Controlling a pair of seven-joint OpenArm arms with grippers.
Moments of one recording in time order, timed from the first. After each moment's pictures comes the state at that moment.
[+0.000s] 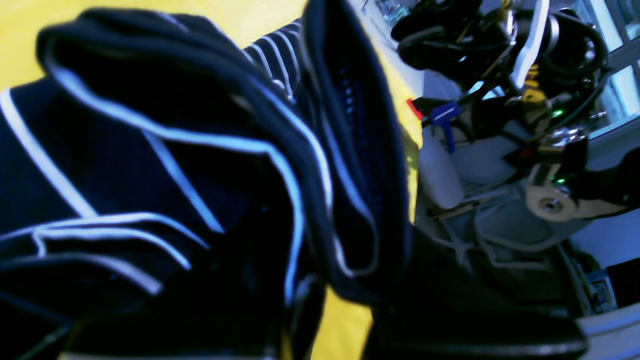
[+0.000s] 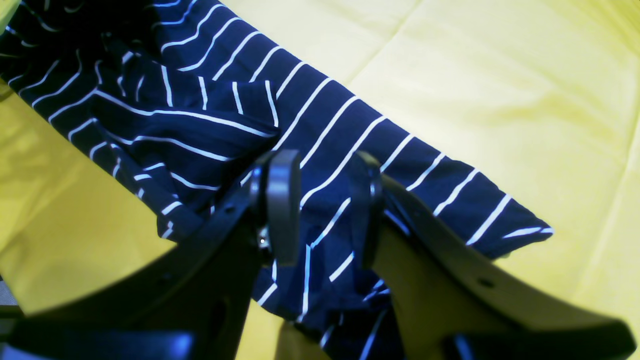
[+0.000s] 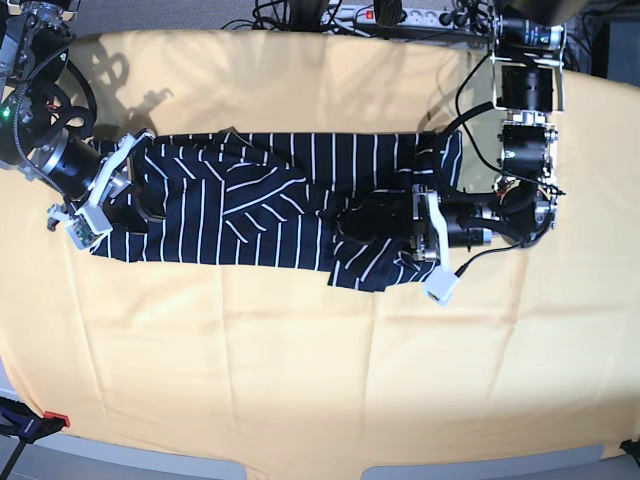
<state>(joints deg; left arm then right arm) -12.5 -15.0 1.1 80.6 -86.9 -43.7 81.0 -12.0 23.7 19.7 116.1 44.2 40.8 -57.3</state>
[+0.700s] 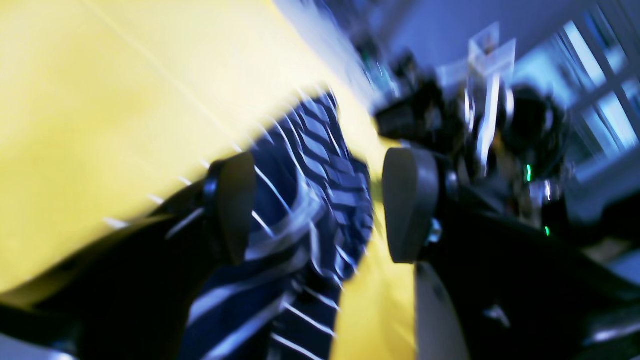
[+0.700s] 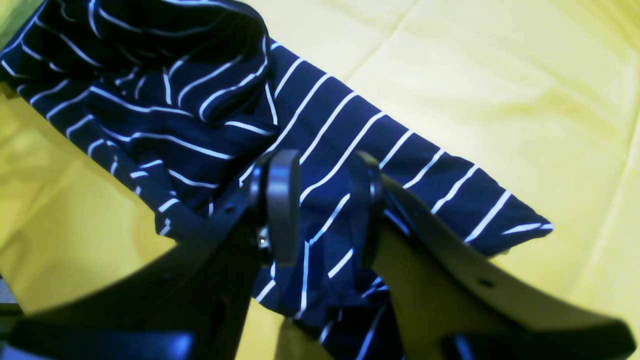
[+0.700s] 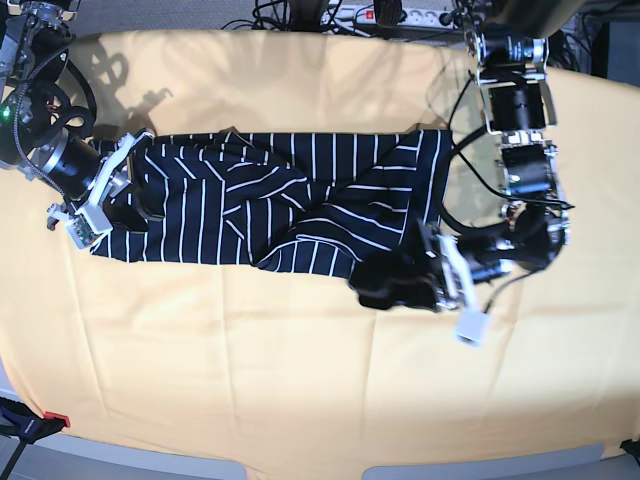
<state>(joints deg) -17.7 -10.8 -10.3 80.6 -87.4 -43.7 81.0 -12.0 23.7 19.7 116.1 44.2 40.7 -57.7</state>
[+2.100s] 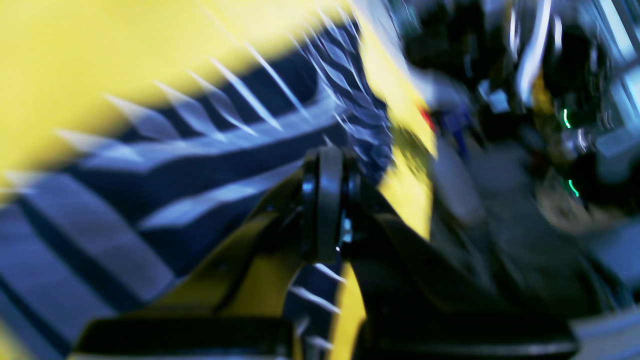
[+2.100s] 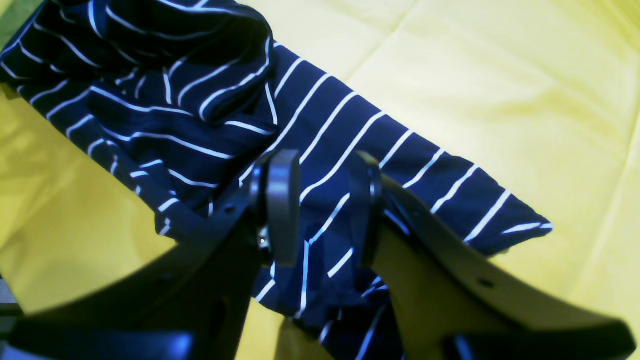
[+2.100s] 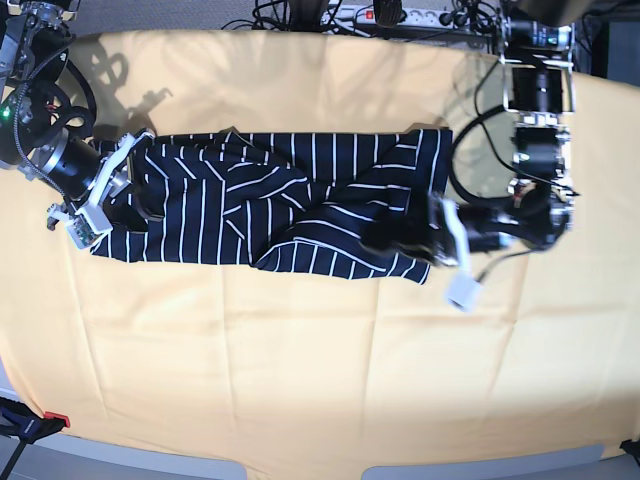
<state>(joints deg) -13.2 -19.0 -3.7 81.1 -87.3 -43.7 79.0 -12.1 23.7 19.7 116.1 44.1 40.7 -57.7</state>
